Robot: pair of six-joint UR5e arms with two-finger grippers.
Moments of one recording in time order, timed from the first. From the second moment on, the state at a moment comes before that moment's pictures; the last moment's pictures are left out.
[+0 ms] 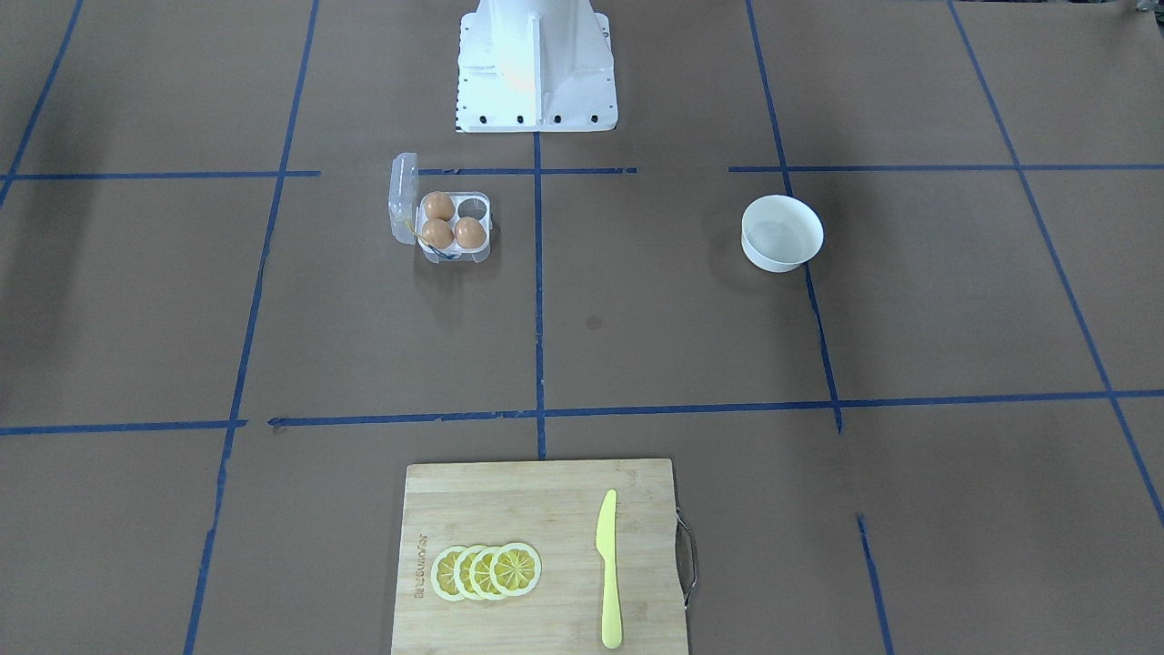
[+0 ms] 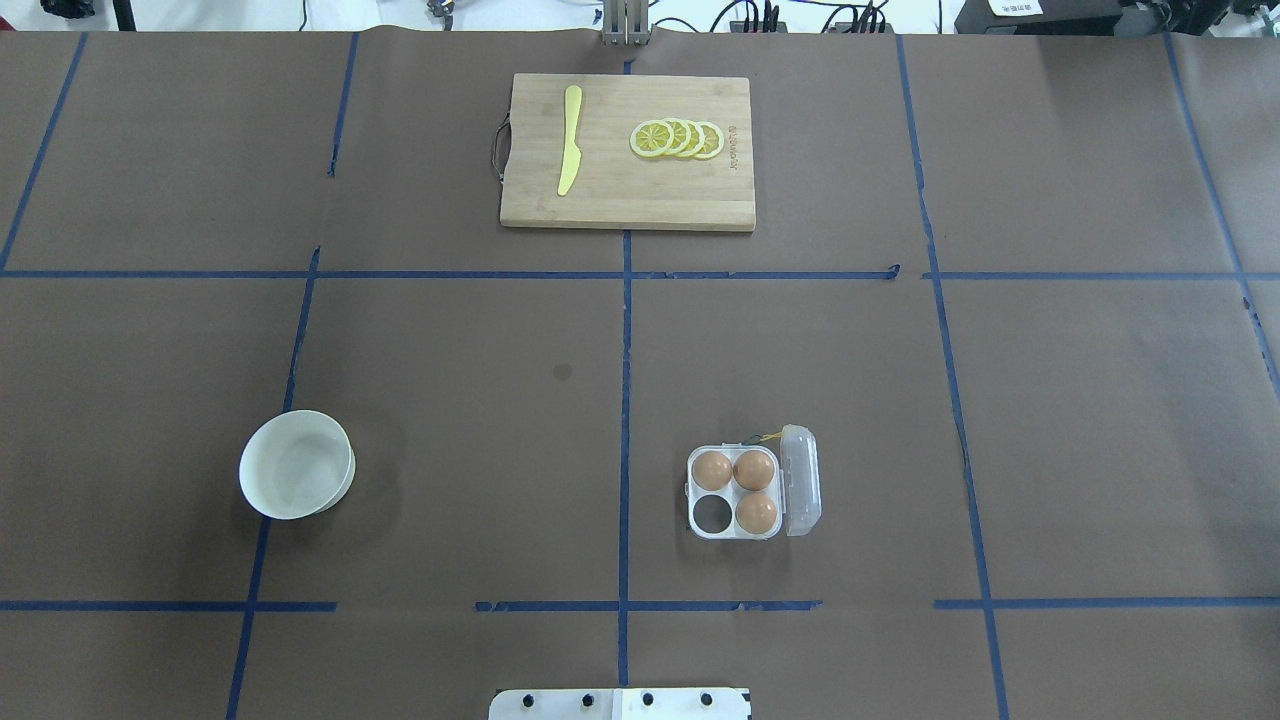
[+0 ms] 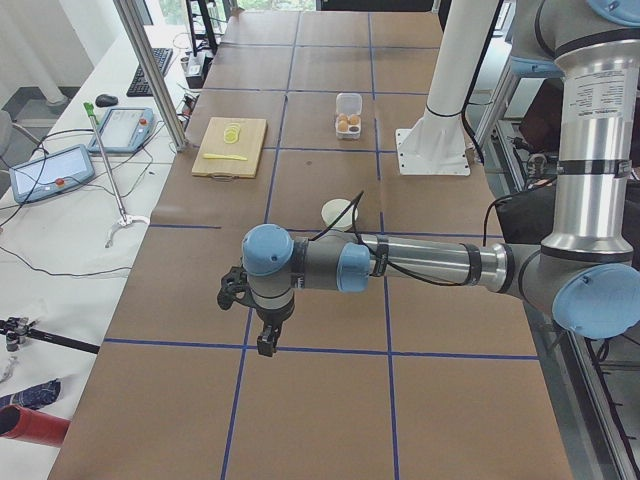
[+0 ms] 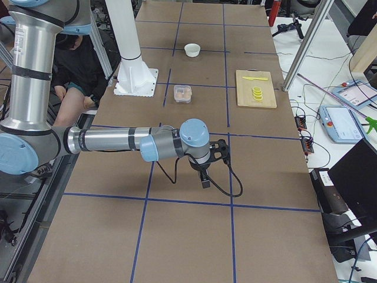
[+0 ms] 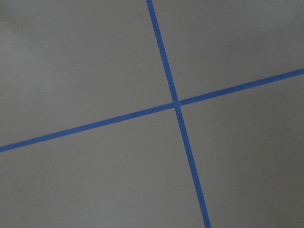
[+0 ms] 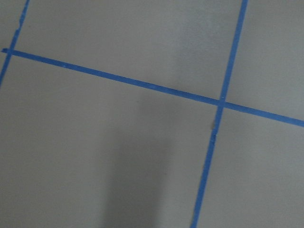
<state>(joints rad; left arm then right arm) -1.60 -1.53 -1.69 -1.52 -2.34 0.21 1.53 -1.76 1.83 -1.39 2.47 -0.03</state>
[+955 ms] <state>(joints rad) -1.61 -1.54 -1.71 -1.50 -2.36 0.21 1.01 -1.73 2.01 -1.17 2.28 0.72</state>
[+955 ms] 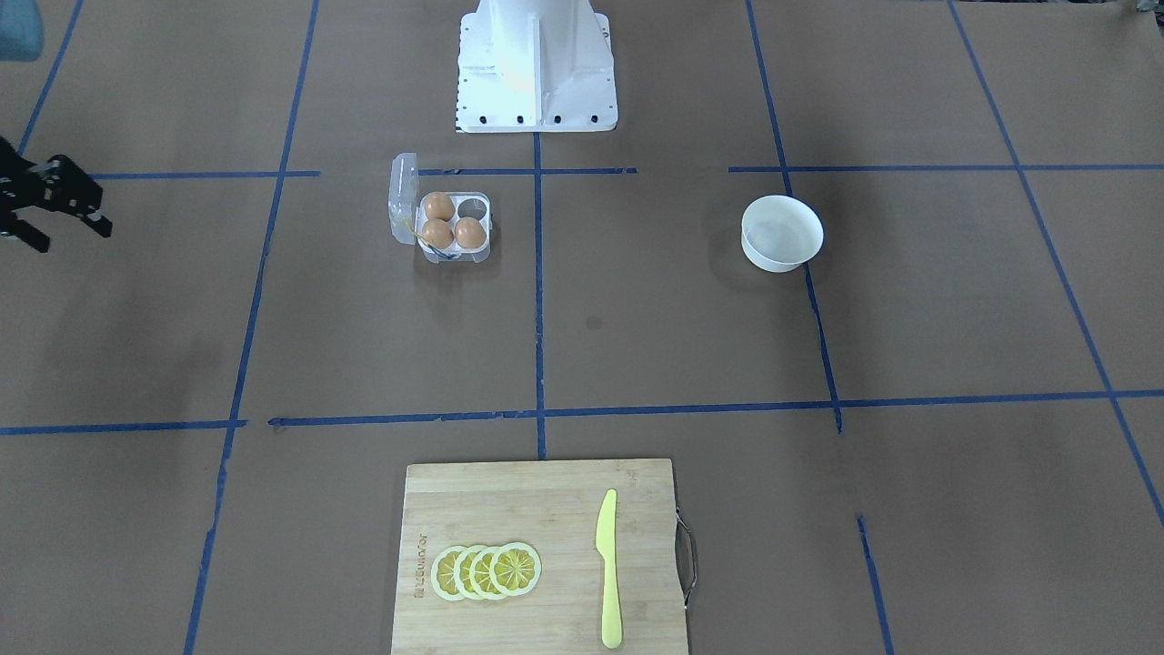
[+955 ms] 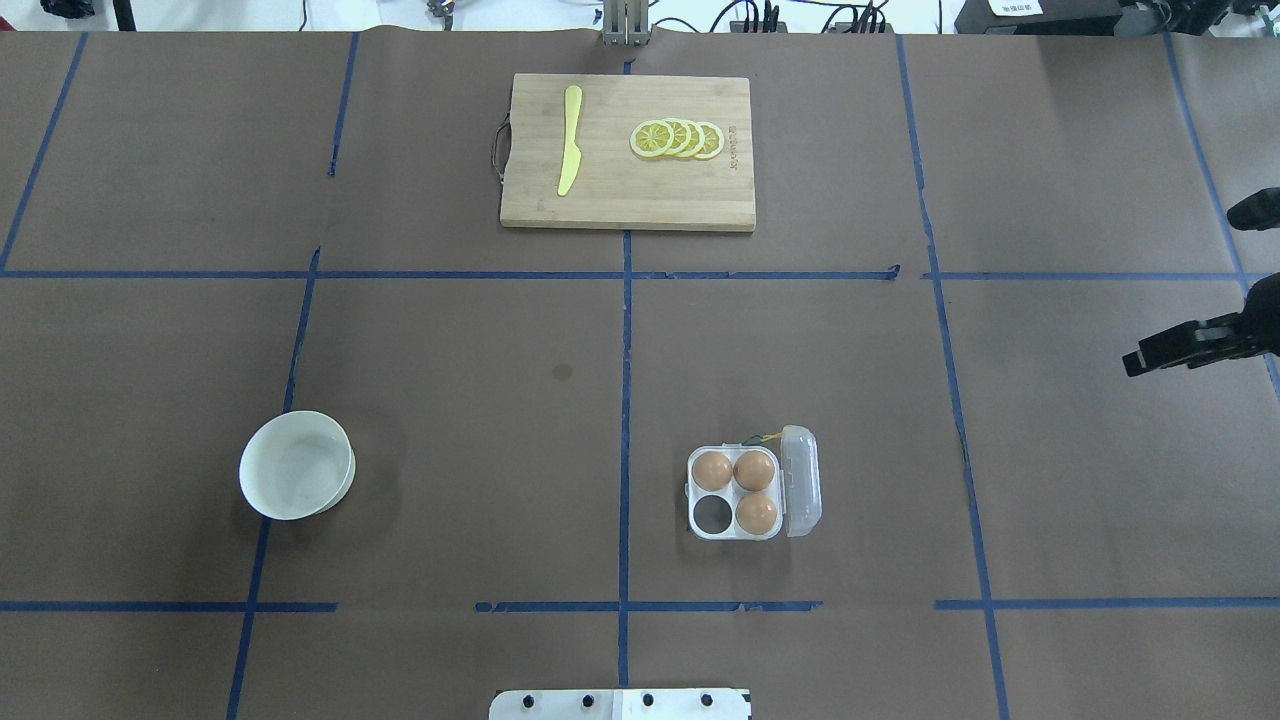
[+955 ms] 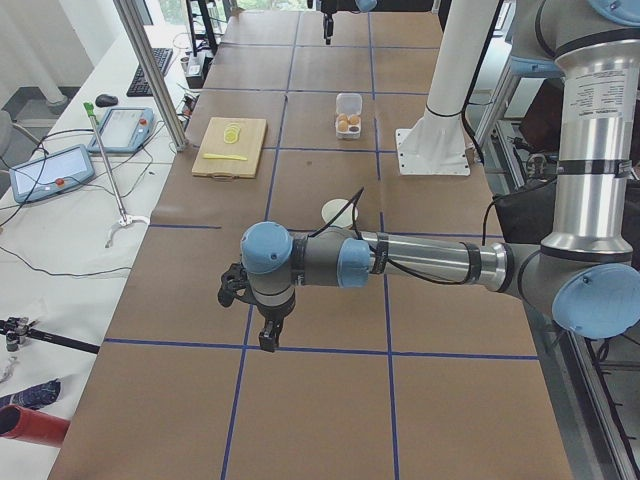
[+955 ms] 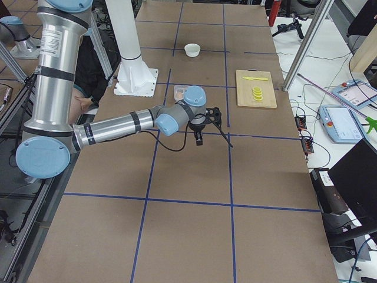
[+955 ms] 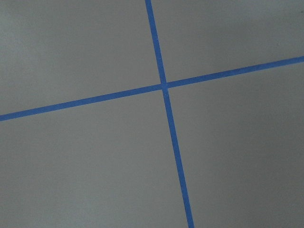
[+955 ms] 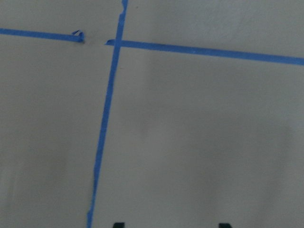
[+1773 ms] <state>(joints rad) -1.61 -1.55 -1.72 -1.50 -2.36 0.21 0.50 -1.35 2.02 -1.21 1.92 1.43</state>
